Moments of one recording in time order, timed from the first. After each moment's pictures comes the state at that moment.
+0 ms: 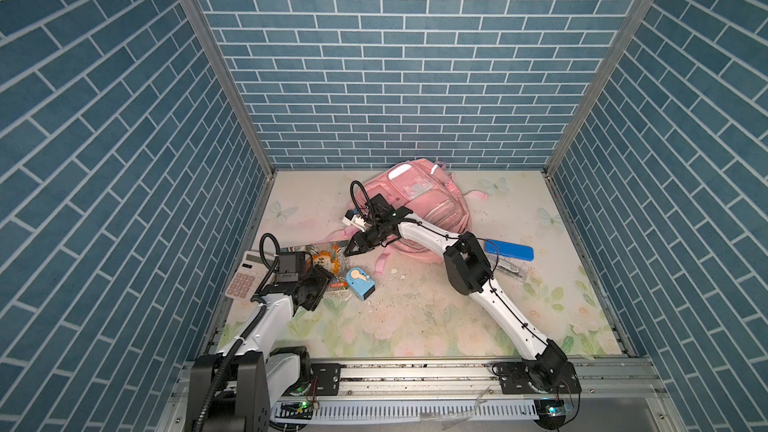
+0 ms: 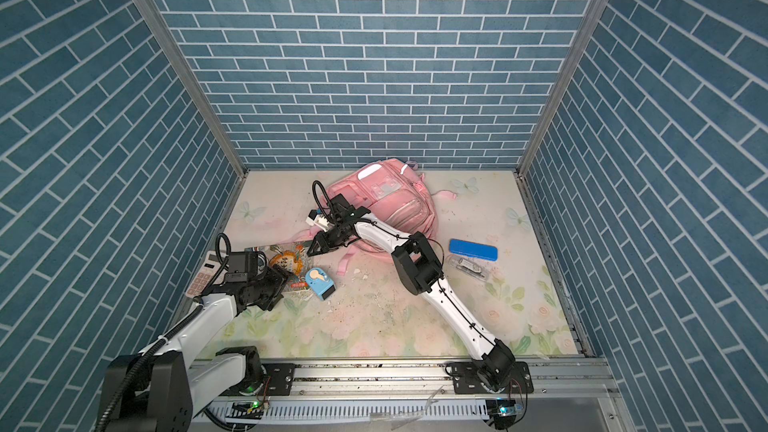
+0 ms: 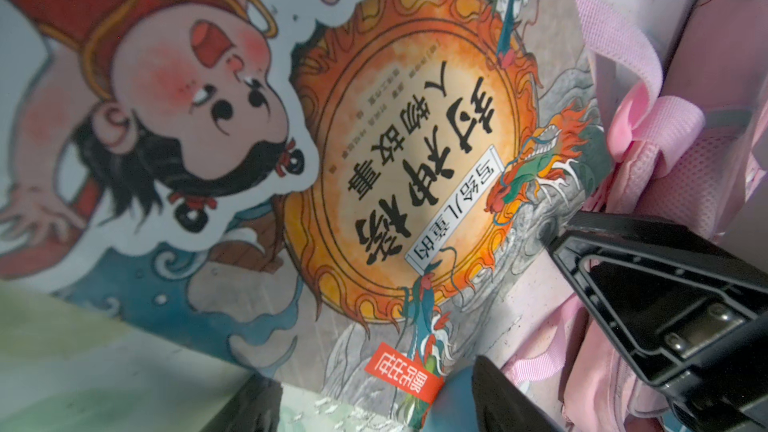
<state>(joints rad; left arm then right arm) 0.04 1.07 0.40 -0.37 0.27 -0.99 0.85 2.76 2.42 -0.63 -0.88 0.24</state>
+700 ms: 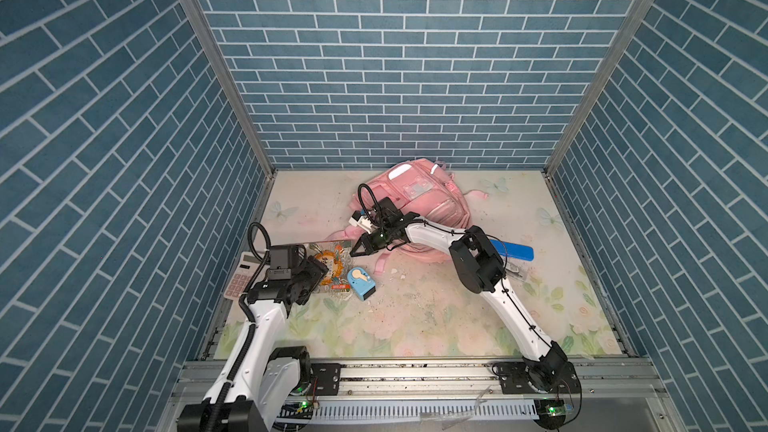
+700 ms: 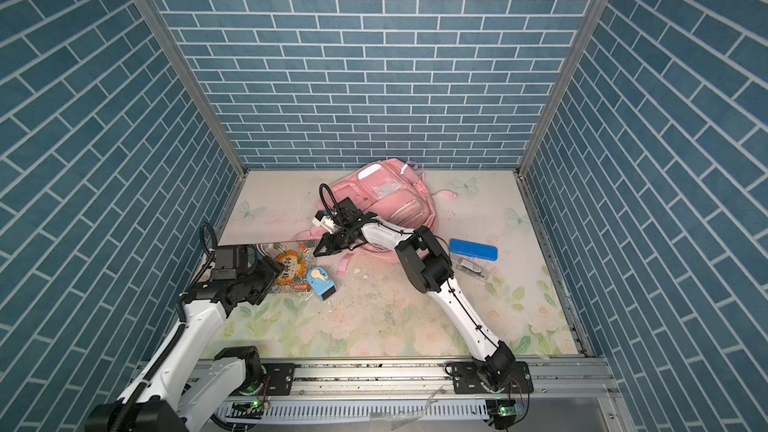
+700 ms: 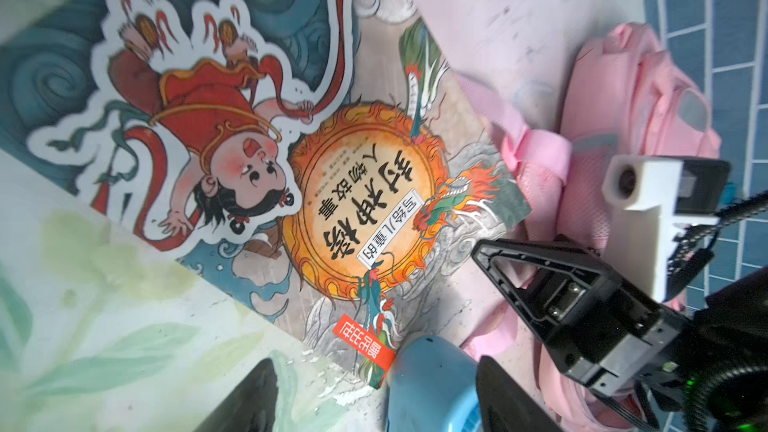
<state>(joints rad) 0.04 0.89 0.57 -0.62 0.17 -0.92 0.83 2.55 2.03 -0.35 -0.85 0.32</state>
